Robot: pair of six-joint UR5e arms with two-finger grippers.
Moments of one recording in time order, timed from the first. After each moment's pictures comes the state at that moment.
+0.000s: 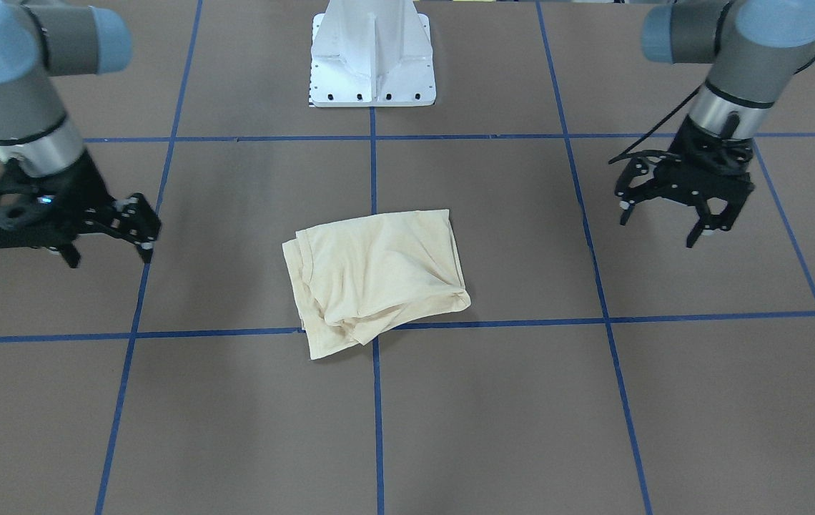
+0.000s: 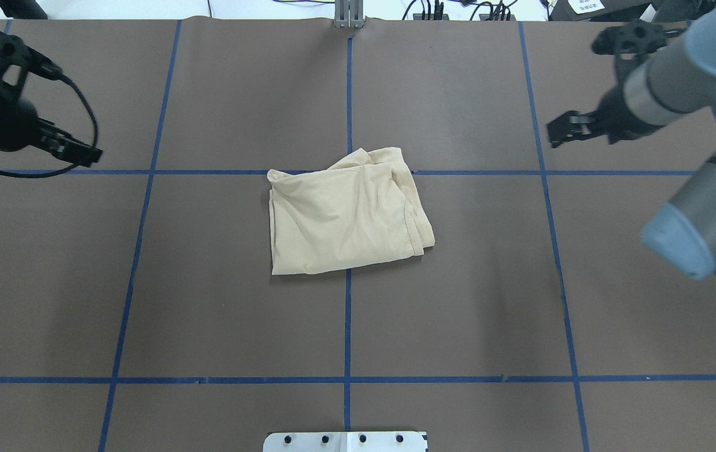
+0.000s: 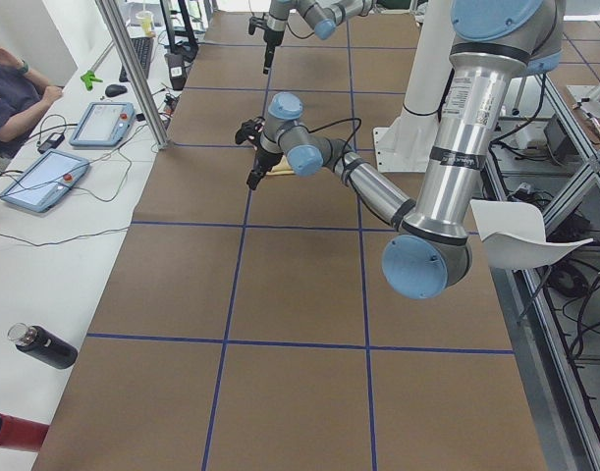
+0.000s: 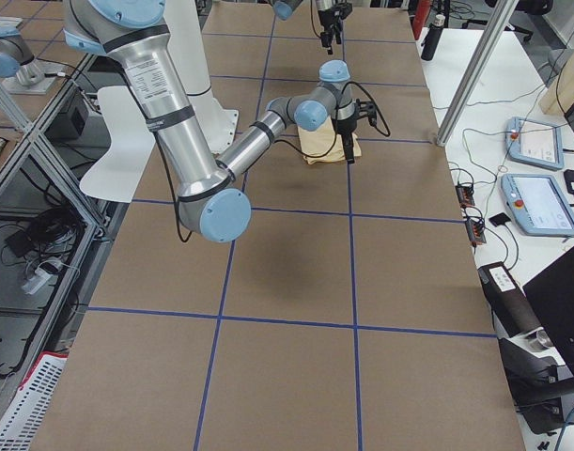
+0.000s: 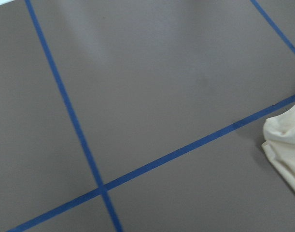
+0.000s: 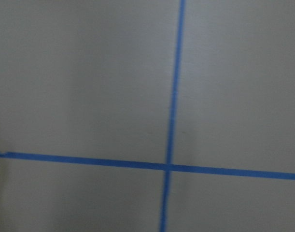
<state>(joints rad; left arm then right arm) -1.01 -1.71 -1.97 -1.86 -1.98 -0.36 0.99 -1.35 1.97 -1.52 2.02 0.75</state>
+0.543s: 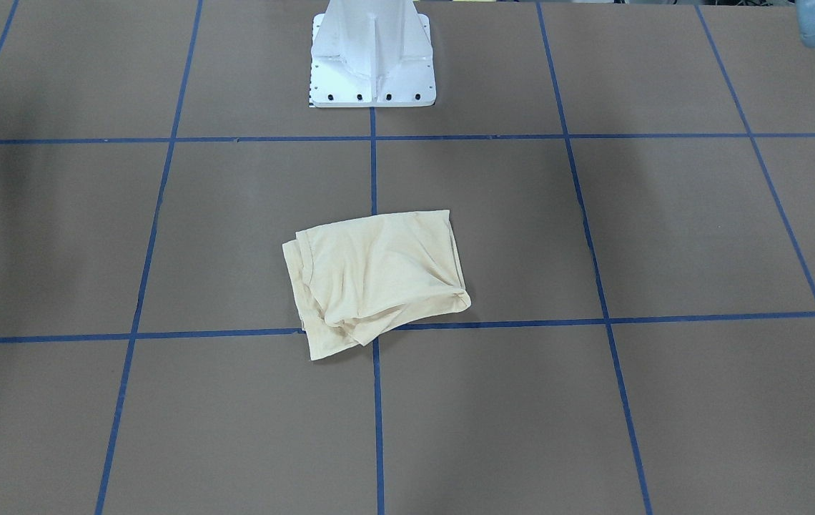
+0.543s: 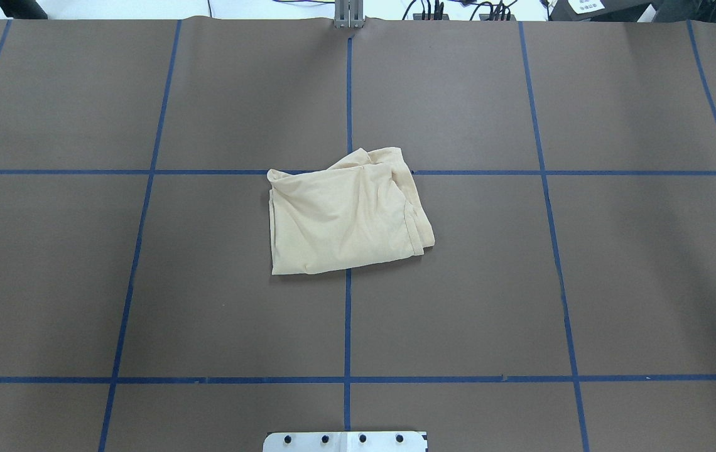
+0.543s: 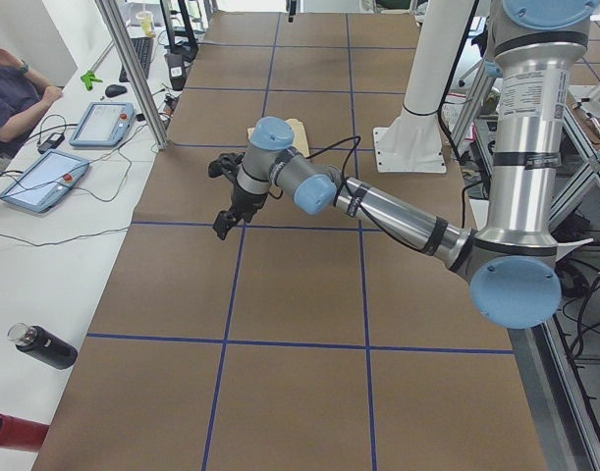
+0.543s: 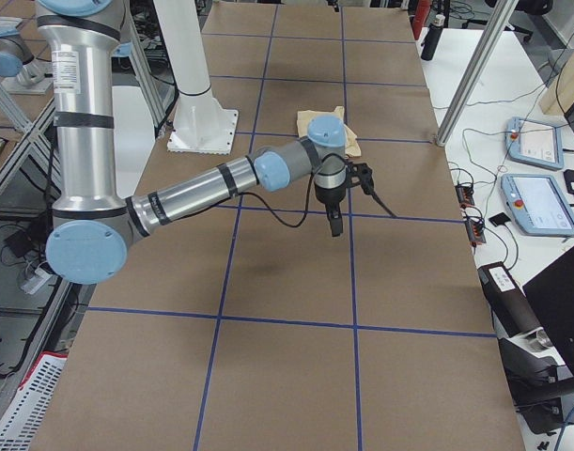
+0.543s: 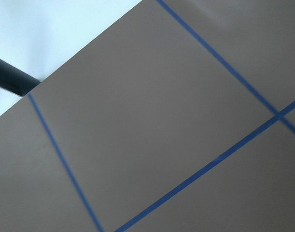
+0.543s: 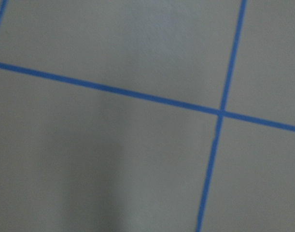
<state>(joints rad) -1.38 -1.51 -1.96 -1.85 -2.08 0.08 1.43 -1.73 1.93 -1.53 2.26 0.07</state>
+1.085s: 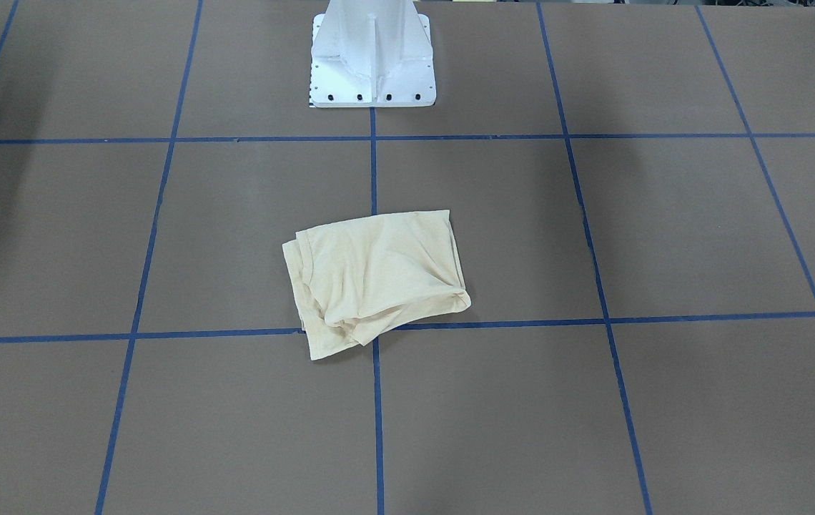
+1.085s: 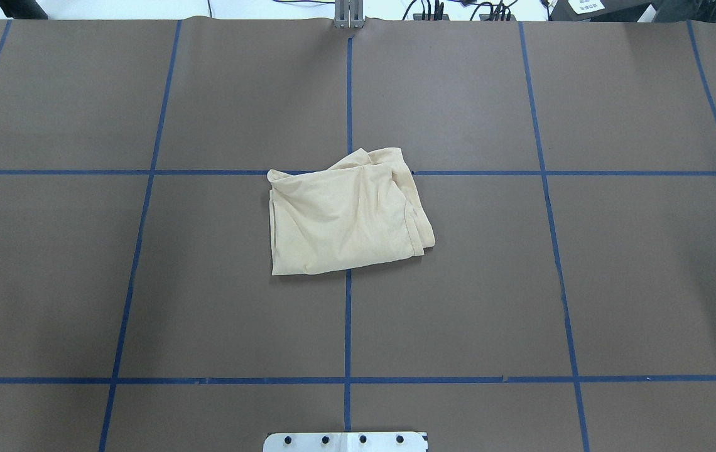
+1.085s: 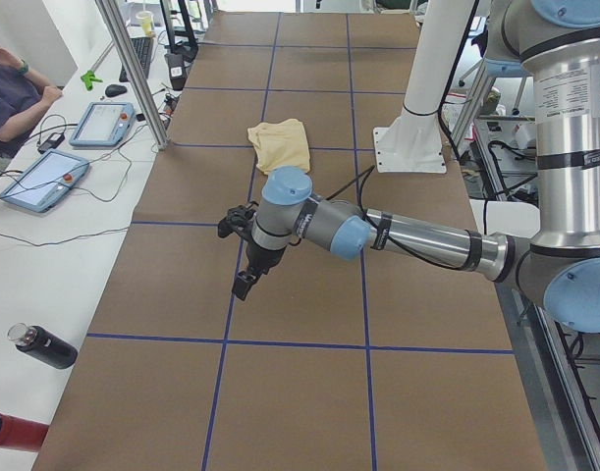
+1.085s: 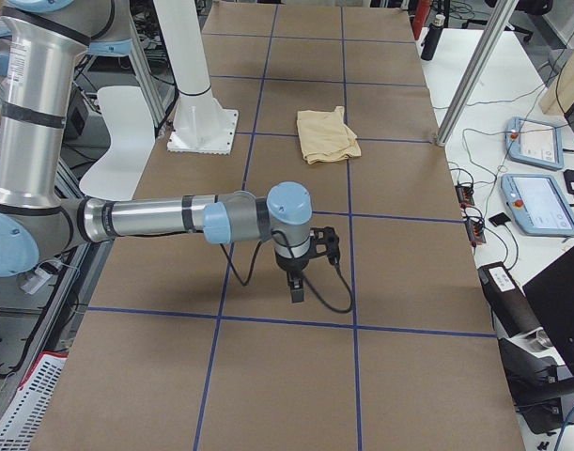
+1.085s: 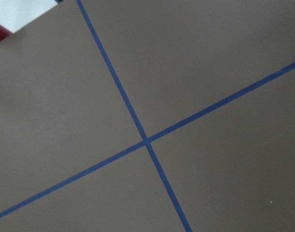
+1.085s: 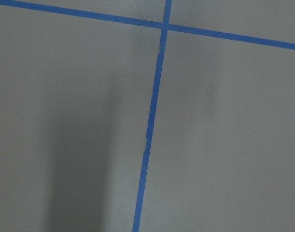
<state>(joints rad) -1.49 -1.40 -1.85 -1.83 -2.21 0.12 1.57 -1.91 1.94 -1.53 2.30 -0.07</state>
